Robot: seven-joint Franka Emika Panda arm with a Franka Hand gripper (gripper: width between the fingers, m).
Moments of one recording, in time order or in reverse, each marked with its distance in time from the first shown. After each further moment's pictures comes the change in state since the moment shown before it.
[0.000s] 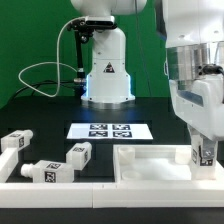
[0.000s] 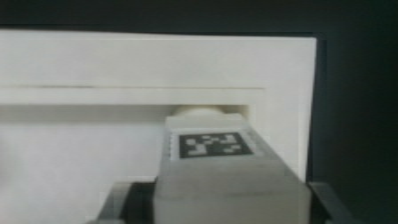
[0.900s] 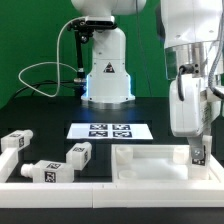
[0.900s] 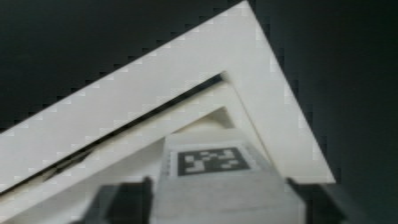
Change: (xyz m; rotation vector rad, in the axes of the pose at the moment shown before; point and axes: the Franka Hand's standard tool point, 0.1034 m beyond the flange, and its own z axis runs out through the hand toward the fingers) arm 0.002 0.002 0.001 0.077 -0.008 0.423
